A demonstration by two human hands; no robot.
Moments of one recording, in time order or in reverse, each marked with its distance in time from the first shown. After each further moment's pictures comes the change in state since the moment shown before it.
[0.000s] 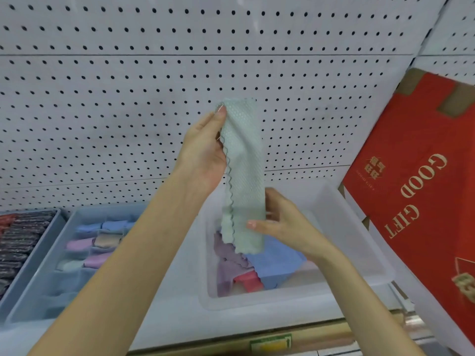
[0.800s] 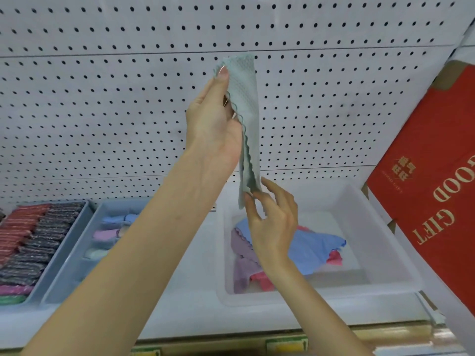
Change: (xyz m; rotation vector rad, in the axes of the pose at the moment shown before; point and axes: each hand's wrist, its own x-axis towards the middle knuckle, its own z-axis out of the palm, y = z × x) left_hand -0.009 0.032 0.022 -0.243 0.156 0.140; right_hand 0.043 0.029 0.087 -0.506 0.983 -0.434
